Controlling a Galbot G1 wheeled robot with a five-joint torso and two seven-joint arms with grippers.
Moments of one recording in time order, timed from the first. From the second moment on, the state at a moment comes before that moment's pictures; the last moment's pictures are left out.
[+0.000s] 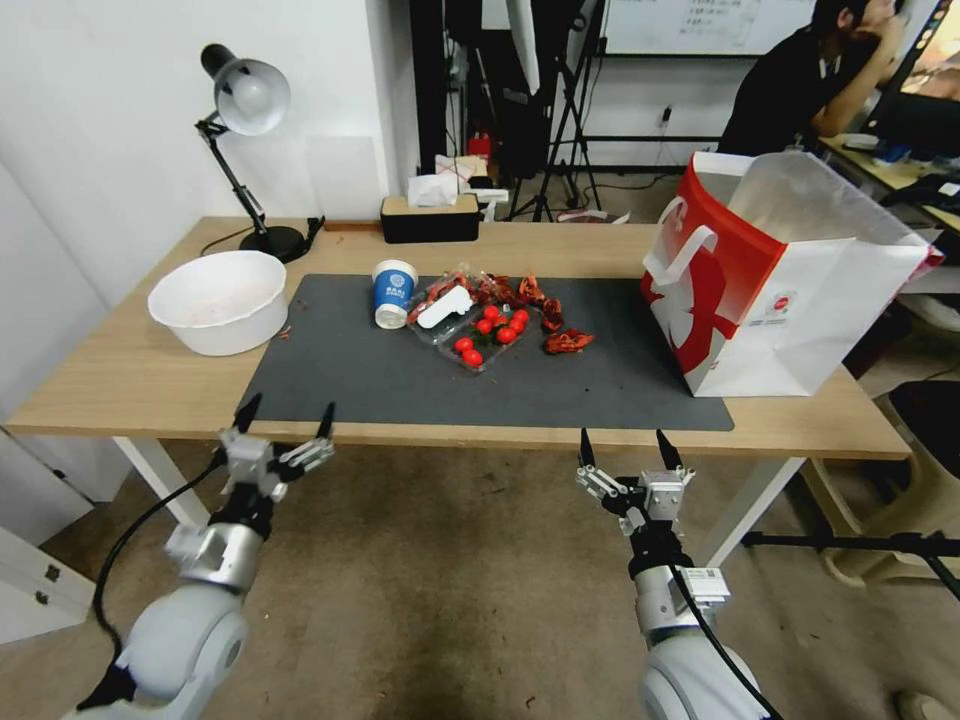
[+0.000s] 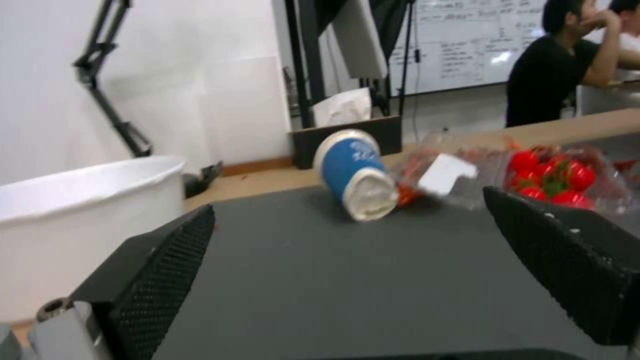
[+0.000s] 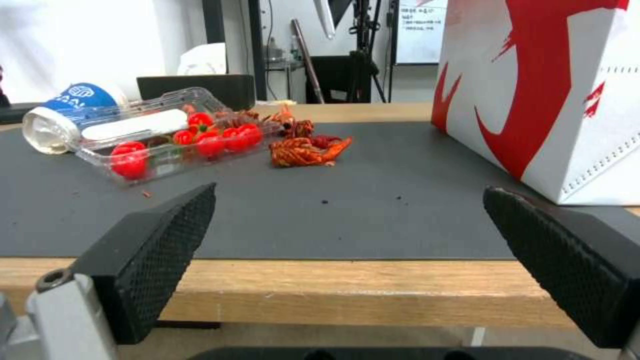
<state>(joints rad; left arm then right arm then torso) 1.60 -1.05 -0.55 -1.95 -0.40 -0.31 -0.11 -1.58 1.30 0.29 2.06 0.12 0.13 0.31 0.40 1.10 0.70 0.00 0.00</state>
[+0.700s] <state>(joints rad) 0.93 -0.85 -0.18 -1.83 -0.80 0.08 -0.13 -1.57 1.30 0.29 2.07 0.11 0.12 0.31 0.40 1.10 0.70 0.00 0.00</state>
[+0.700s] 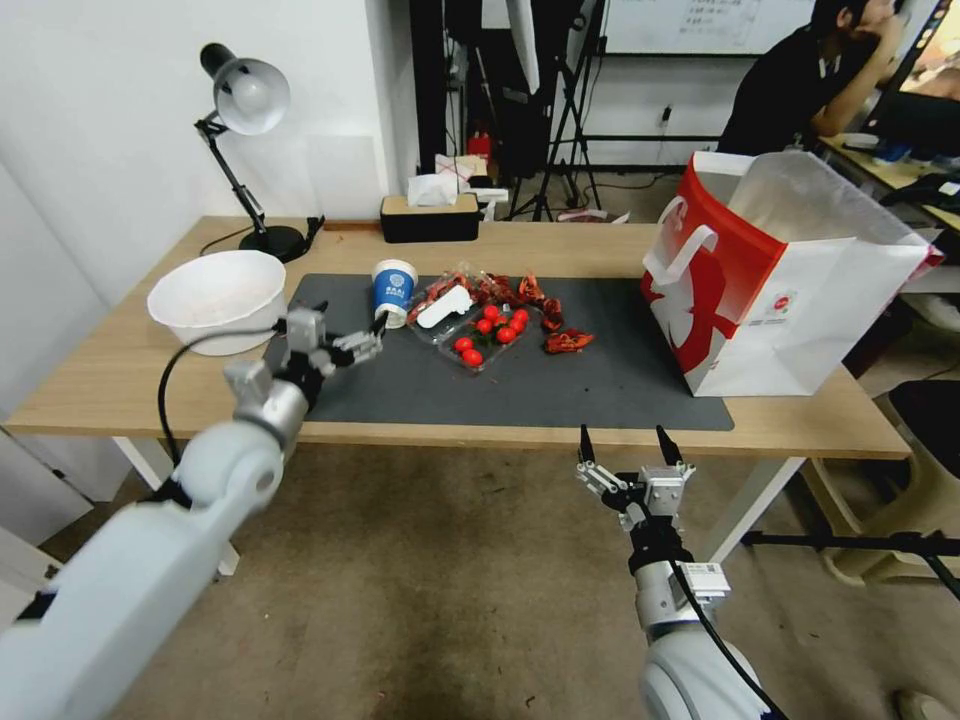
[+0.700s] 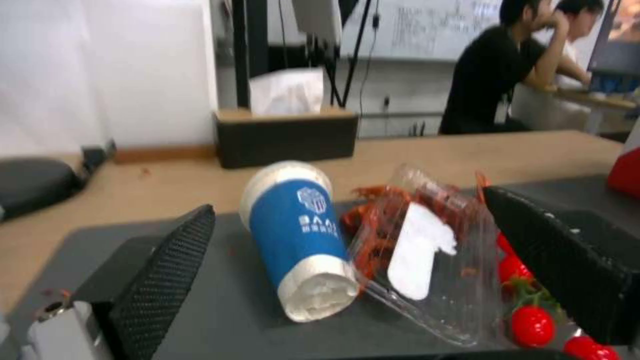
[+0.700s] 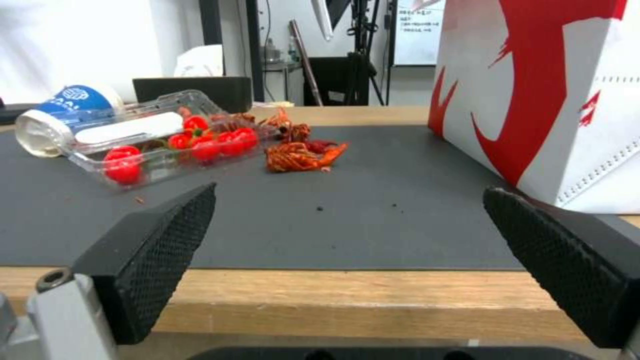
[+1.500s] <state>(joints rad) 0.29 -1.00 0.25 -1.28 -1.05 0.36 -0.17 -1.57 1.30 0.32 2.07 0.12 0.12 0.31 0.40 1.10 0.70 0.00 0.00</state>
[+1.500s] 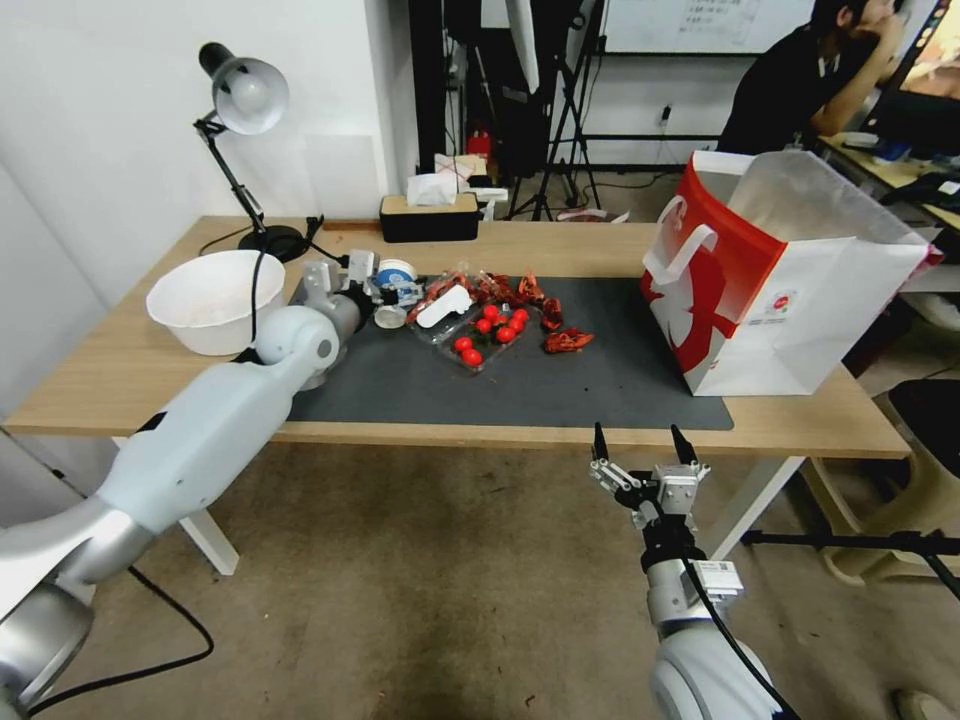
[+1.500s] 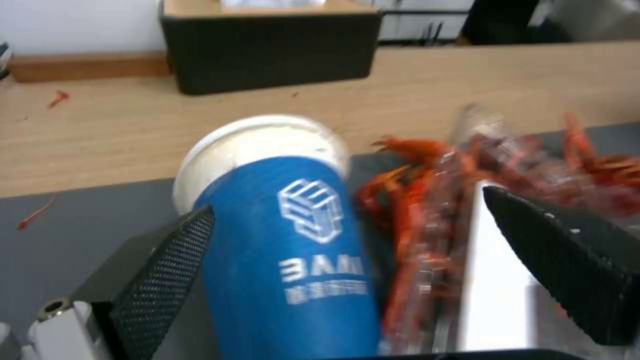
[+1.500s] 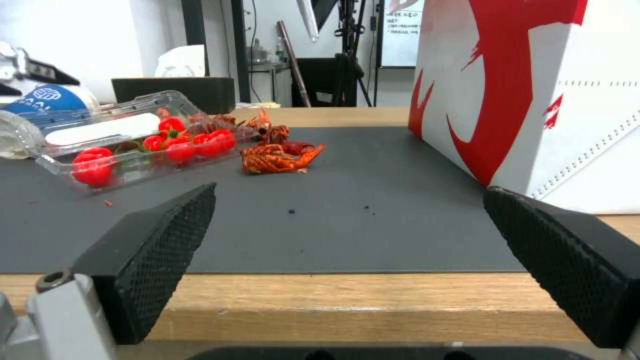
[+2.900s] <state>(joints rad) 0.15 -1.08 0.33 -1.07 -0.99 0.47 -0.19 -1.58 1.30 0.33 2.06 0.12 0.13 0.31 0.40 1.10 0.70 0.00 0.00</state>
